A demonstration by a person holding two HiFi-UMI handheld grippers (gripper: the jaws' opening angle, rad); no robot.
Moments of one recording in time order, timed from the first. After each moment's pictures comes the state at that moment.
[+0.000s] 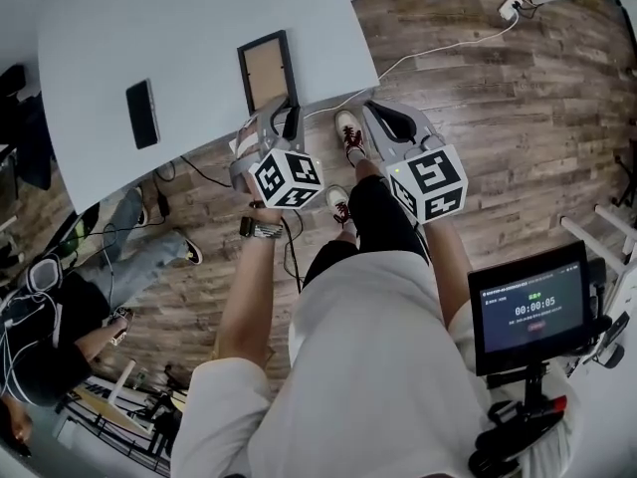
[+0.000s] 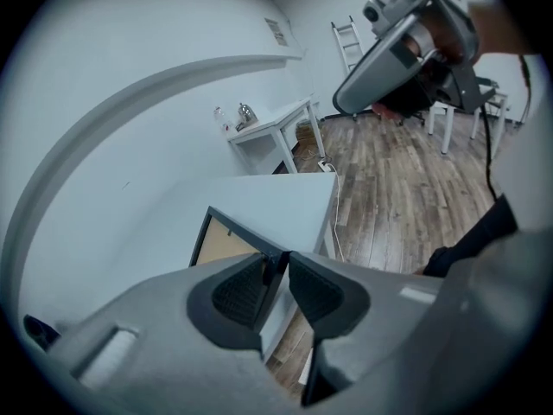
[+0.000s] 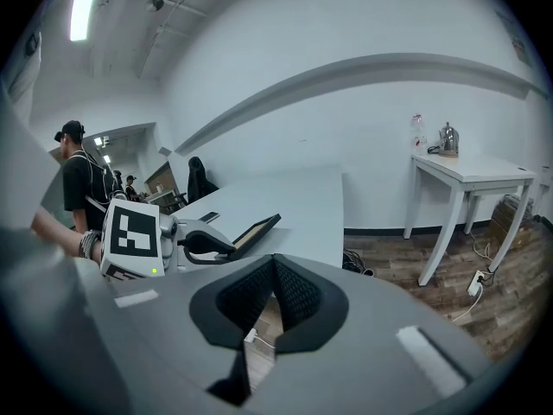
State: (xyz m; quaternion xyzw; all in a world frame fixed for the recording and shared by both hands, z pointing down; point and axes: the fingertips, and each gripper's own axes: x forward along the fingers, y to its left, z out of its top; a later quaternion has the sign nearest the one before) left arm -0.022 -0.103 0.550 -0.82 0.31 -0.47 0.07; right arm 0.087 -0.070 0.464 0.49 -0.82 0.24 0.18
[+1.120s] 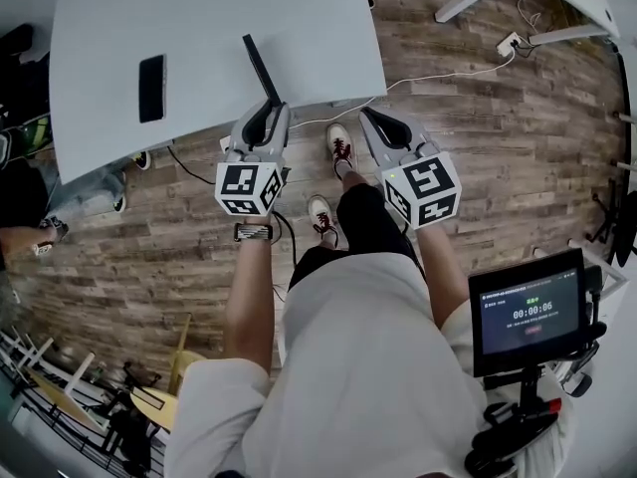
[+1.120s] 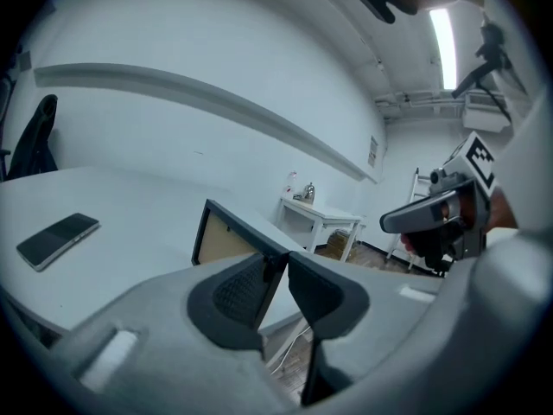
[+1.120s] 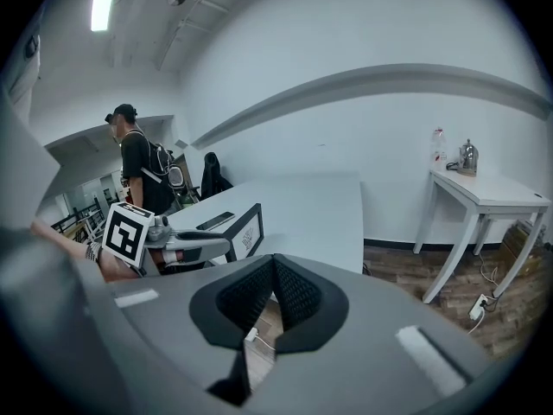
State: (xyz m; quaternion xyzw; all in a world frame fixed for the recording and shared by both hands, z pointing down) left arm -0.060 -0.117 0.510 -0.87 0.44 -0.09 -0.20; right arm 0.070 -0.081 0.460 0.45 -0.84 0.21 0.21
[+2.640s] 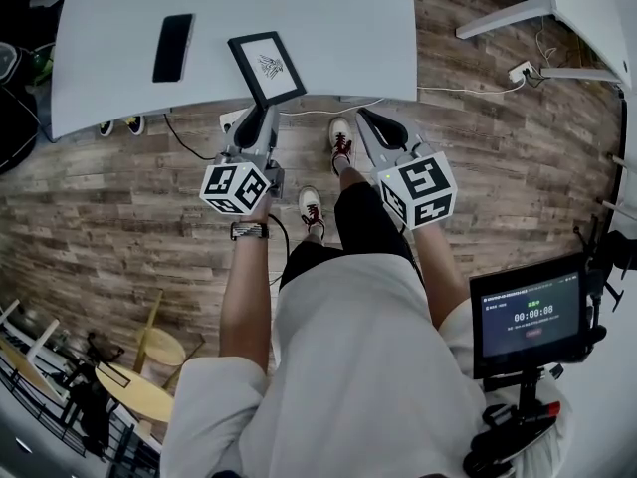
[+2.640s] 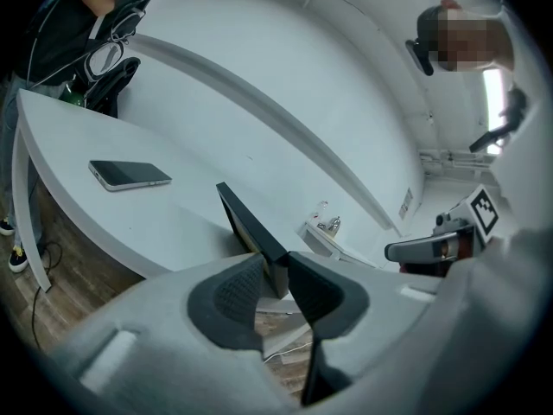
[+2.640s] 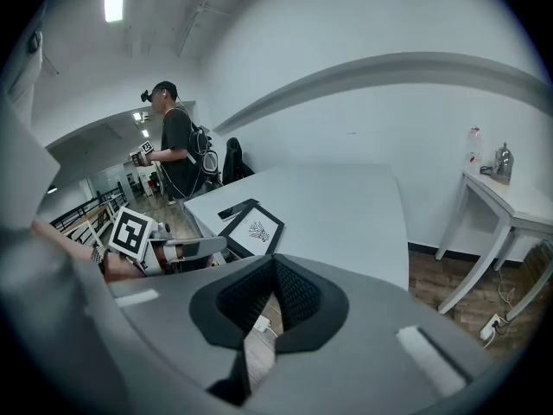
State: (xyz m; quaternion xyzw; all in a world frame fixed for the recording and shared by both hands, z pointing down) left arm -0.138 -0.084 0.528 -0.80 0.51 0.05 -0.31; right arm 0.013 -0.072 0.464 0.38 -0.87 0.20 0.25
